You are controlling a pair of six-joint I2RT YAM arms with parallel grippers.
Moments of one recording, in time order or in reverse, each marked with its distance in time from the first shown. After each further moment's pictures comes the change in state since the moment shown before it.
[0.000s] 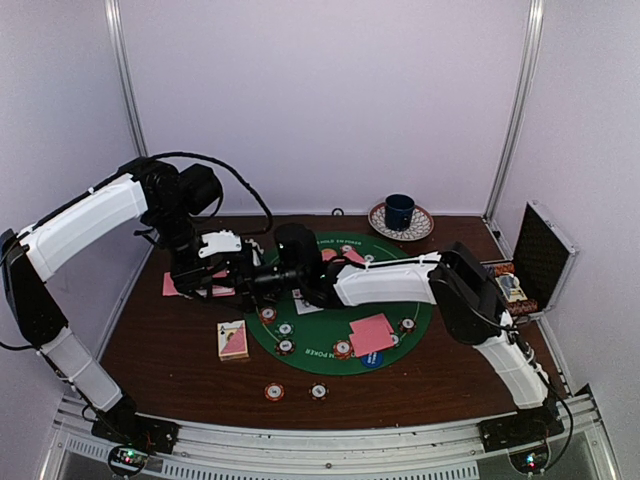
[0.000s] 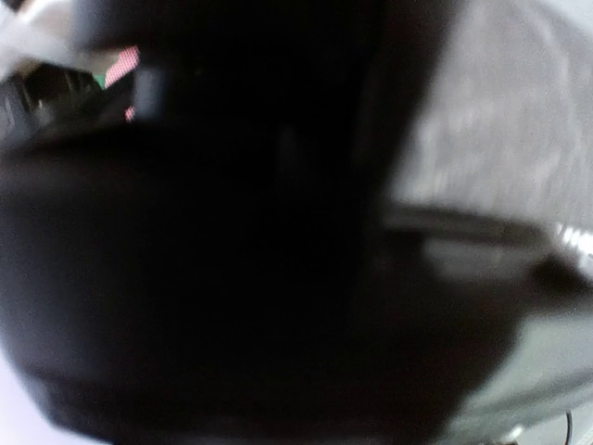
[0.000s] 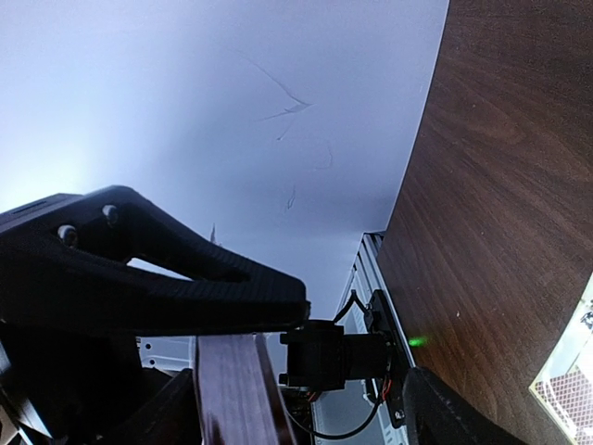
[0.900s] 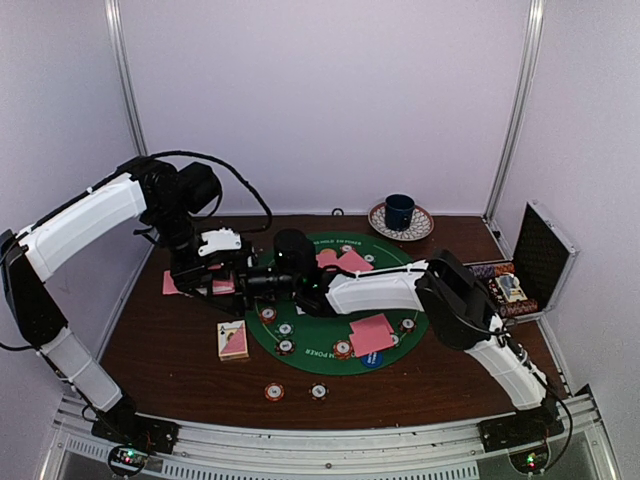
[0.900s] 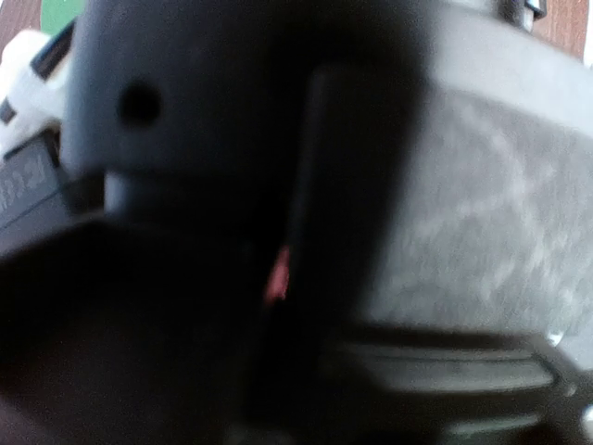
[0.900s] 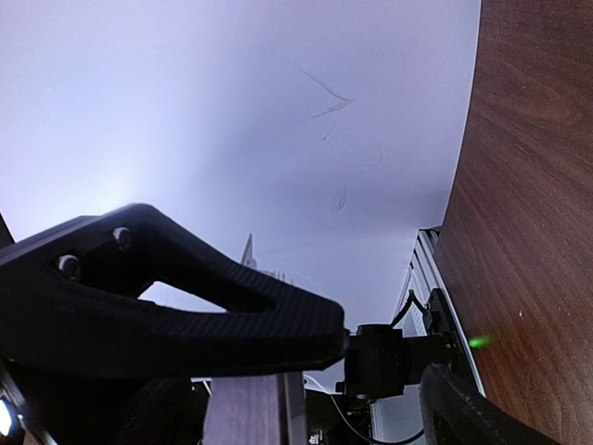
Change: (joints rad) left arm 0.001 -0.003 0.005 0.010 0.004 0.000; right arm 0.023 0.063 0.032 0.218 0.011 0.249
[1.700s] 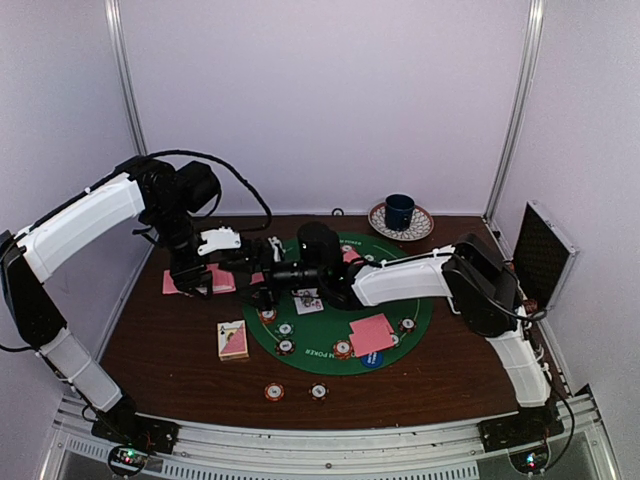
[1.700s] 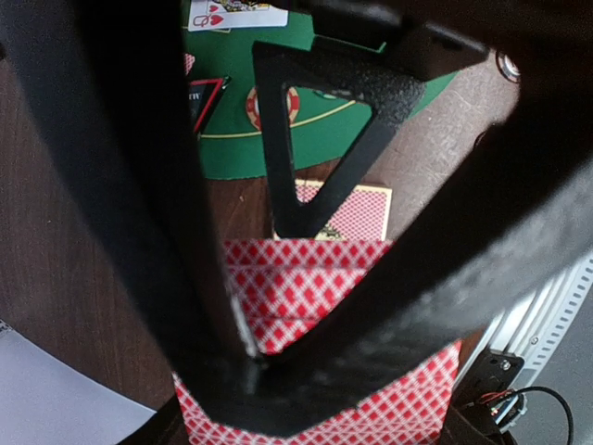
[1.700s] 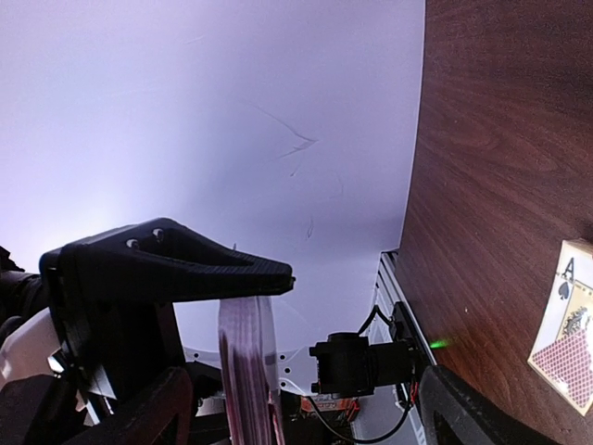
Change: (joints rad) left arm 0.000 -0.008 0.000 0.002 -0.002 0.000; right arm -0.058 -0.185 -0.262 -0.049 0.051 -0.083
